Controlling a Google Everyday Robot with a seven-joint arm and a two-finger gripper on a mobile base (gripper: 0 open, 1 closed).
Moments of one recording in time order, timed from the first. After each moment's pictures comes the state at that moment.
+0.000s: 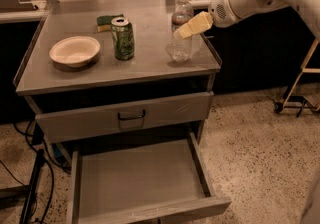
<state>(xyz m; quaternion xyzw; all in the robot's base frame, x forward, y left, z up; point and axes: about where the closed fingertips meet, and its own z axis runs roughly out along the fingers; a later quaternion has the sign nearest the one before) 0.725 -0.115 0.919 -0.35 0.84 0.16 0.38</state>
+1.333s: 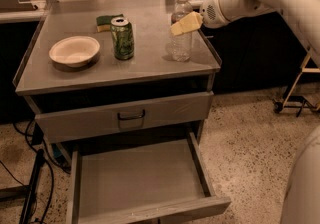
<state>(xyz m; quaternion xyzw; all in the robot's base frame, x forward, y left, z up) 0.750 -0.095 0.906 -0.31 0.84 0.20 0.39</state>
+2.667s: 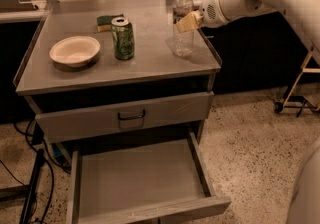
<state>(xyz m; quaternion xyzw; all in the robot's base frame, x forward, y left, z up) 0.744 -0.089 0.914 -0.32 0.83 0.21 0.39</state>
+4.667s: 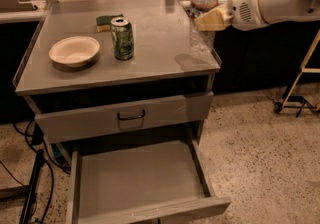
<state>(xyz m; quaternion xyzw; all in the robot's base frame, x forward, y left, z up) 0.630 -0.117 0.981 -0.34 0.81 0.17 0.45</state>
